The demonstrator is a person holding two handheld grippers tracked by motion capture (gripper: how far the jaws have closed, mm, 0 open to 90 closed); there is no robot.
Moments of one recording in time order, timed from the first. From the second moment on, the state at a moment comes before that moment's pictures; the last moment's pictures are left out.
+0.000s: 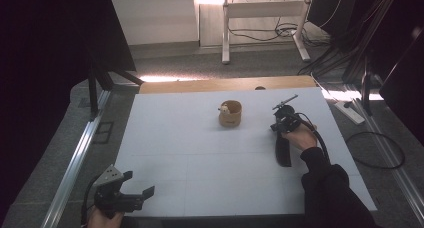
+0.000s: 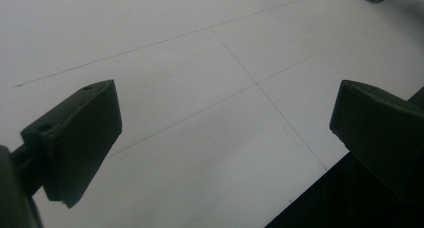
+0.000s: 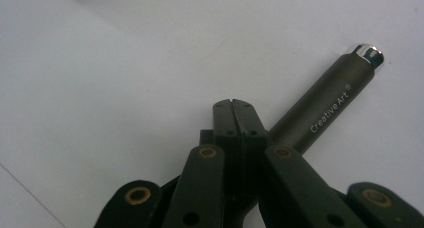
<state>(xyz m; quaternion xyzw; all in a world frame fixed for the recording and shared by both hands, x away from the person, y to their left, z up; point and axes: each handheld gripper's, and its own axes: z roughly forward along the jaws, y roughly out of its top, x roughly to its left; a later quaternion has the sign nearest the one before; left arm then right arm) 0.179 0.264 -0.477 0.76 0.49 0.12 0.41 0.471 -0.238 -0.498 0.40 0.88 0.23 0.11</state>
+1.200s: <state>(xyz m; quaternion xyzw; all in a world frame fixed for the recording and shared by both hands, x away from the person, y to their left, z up) 0.180 0.263 -0.477 0.76 0.49 0.12 0.41 0.478 -0.313 -0.496 0.48 0.85 0.21 0.12</state>
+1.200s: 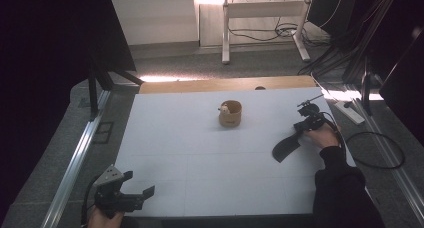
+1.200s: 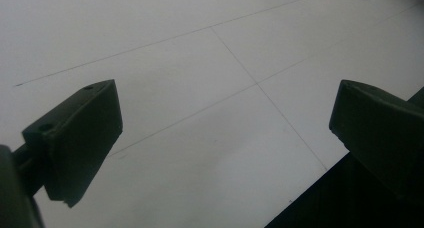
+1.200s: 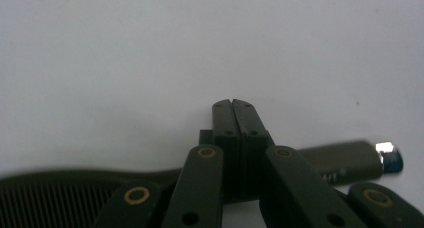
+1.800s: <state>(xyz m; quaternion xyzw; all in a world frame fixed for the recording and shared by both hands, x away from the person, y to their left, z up) 0.180 0.263 -0.477 0.76 0.49 0.12 0.41 0.443 -0.346 -0.493 0.49 0.84 0.20 0.11</state>
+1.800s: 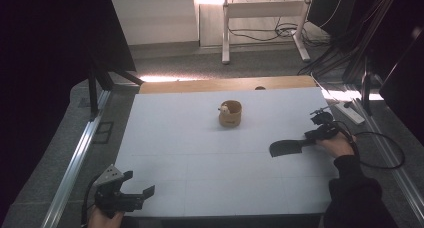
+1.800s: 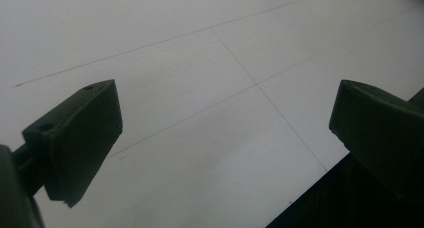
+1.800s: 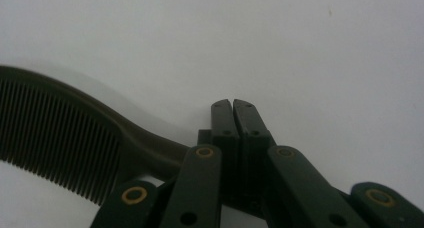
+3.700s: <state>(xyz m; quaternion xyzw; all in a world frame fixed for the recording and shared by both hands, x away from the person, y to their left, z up) 0.184 0.258 -0.476 0.77 0.48 0.12 0.40 0.335 -0.355 -0.465 0.51 0.81 0.23 0.14</state>
